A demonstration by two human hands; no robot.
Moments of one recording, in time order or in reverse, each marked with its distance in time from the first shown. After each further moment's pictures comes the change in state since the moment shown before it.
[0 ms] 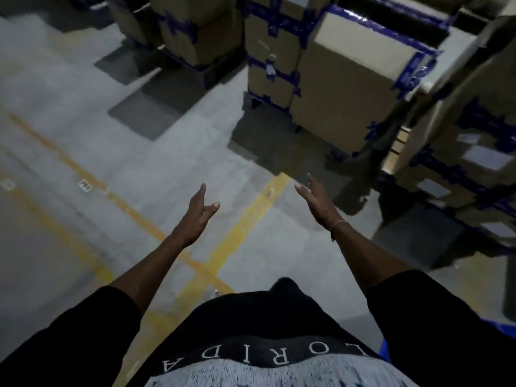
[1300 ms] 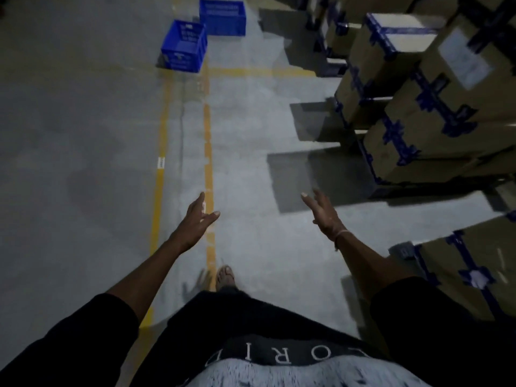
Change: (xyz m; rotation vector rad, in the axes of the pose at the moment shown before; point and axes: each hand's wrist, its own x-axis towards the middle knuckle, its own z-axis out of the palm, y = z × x) left_hand 0.268 -0.168 -0.590 -0.333 0.687 -0.350; right_hand 0.588 -0.493 0.519 -0.235 -0.624 -0.240
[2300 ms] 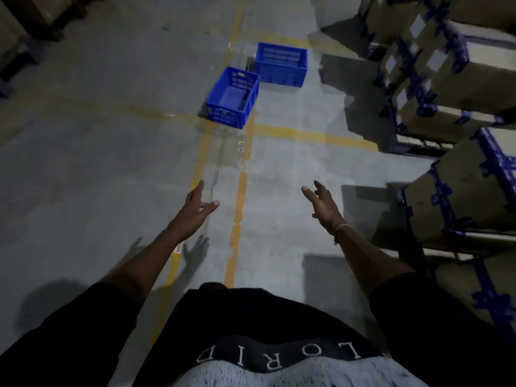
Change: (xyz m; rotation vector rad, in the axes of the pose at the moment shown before) left_hand 0.598 0.176 -0.365 -0.018 0.221 -0.039; right_hand 0.662 -0.434 0.113 -0.038 -0.158 -0.088
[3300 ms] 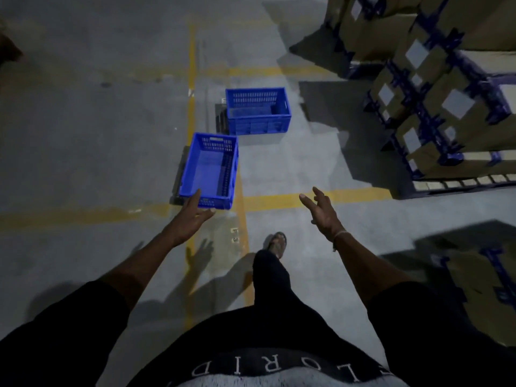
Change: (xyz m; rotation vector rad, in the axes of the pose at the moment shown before) left_hand 0.747 0.174 -0.199 0.171 -0.214 0.039; right_hand 0.649 -0.263 0.001 0.107 0.181 0.116
